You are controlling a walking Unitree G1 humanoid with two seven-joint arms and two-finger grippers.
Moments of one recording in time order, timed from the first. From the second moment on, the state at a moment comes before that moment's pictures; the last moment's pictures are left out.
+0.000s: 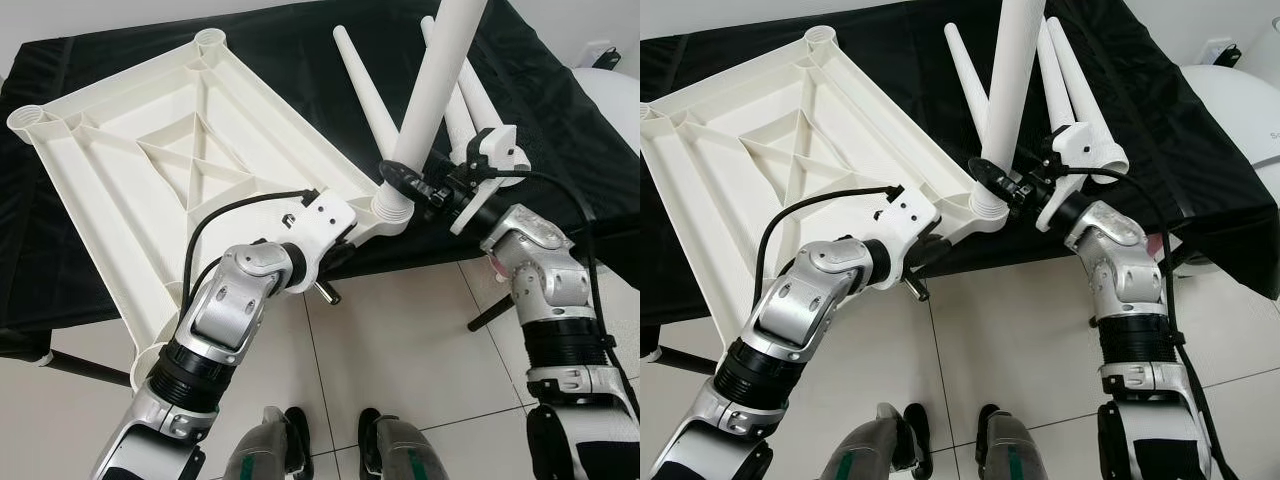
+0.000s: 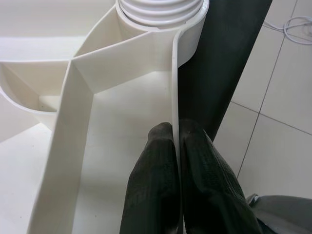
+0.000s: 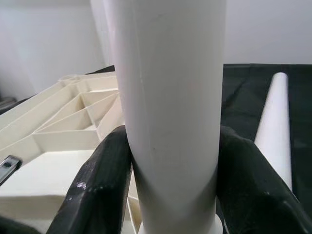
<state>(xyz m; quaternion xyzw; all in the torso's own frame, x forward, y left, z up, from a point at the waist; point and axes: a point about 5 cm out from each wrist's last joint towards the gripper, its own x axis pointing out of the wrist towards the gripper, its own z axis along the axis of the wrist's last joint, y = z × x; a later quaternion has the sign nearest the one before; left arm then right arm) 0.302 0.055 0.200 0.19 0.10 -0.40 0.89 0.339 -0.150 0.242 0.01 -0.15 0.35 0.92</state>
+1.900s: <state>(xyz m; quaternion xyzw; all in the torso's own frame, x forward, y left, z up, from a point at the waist) 0.302 0.052 0.199 0.18 0.09 -0.38 0.90 0.328 -0.122 0.267 -0.02 -0.17 0.10 0.98</state>
